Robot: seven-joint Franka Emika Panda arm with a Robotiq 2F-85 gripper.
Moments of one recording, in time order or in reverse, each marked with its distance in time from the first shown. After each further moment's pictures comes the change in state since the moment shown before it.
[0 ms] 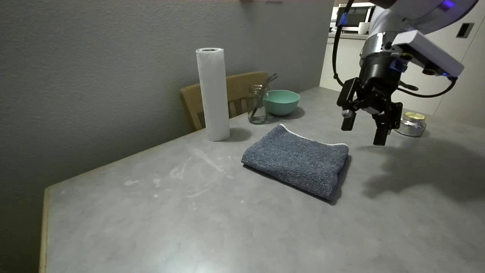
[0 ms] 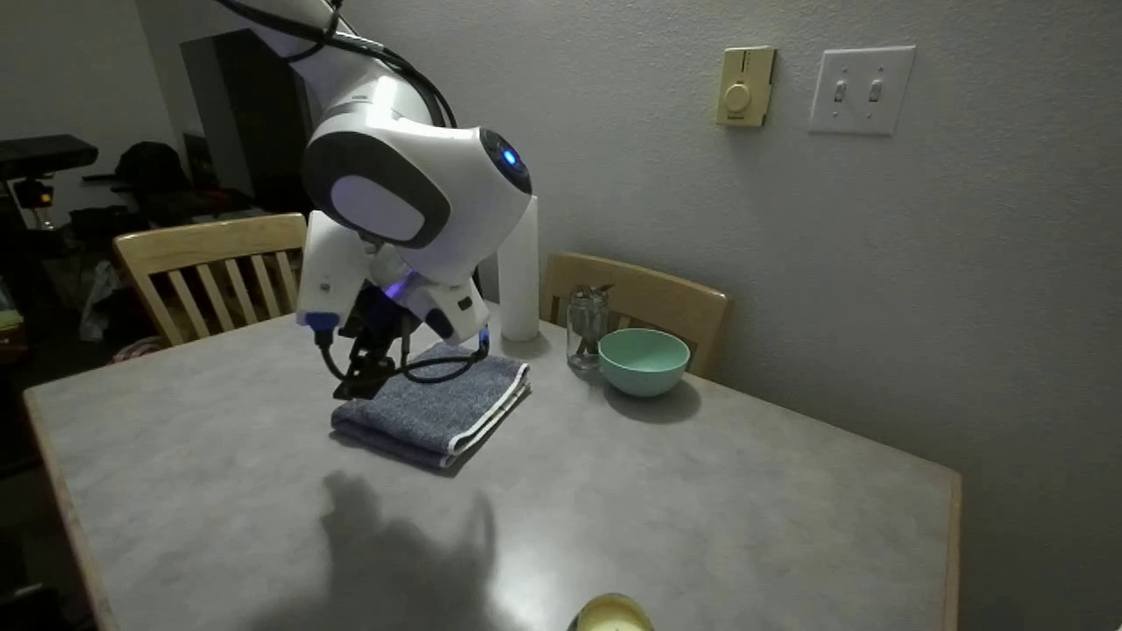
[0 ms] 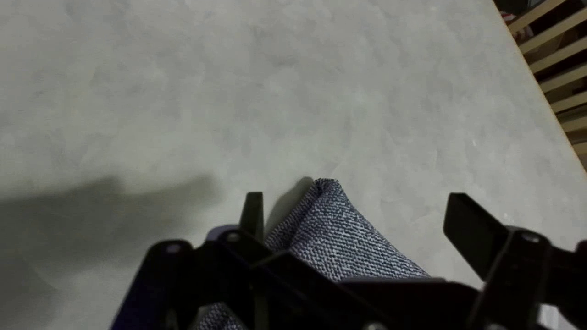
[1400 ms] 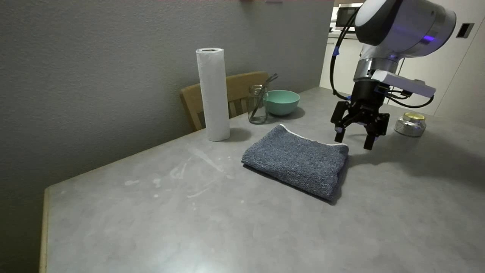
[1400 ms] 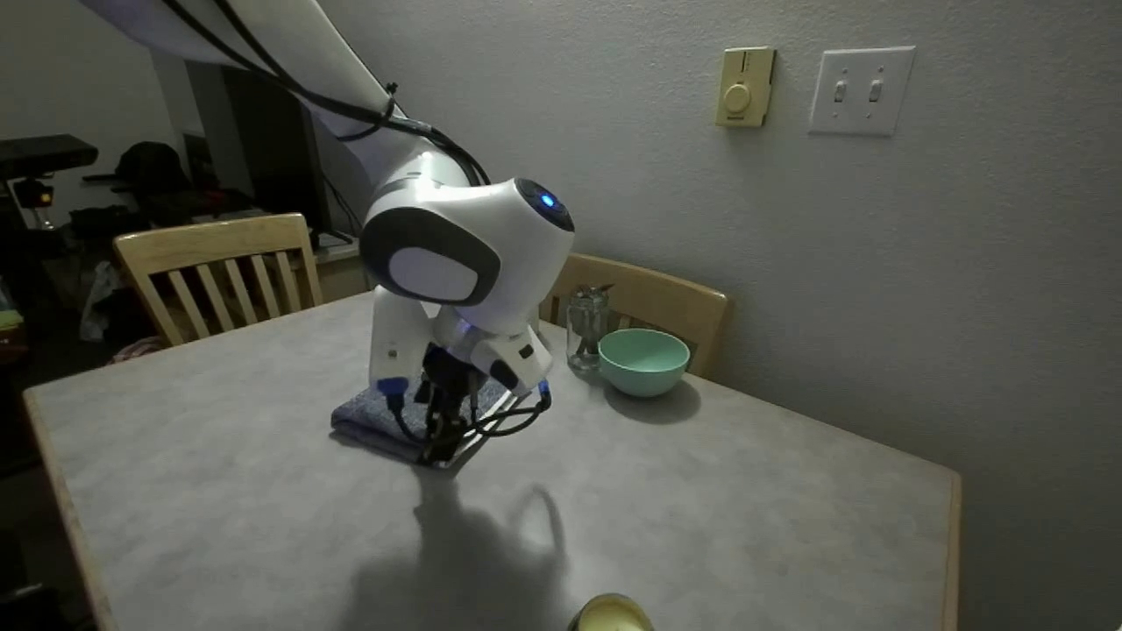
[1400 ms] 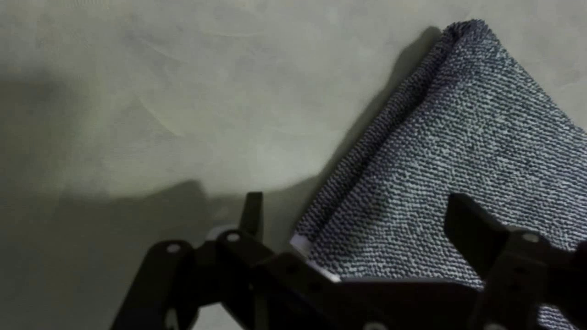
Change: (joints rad) arm -0.060 0.171 0.001 0.097 -0.128 0.228 0.058
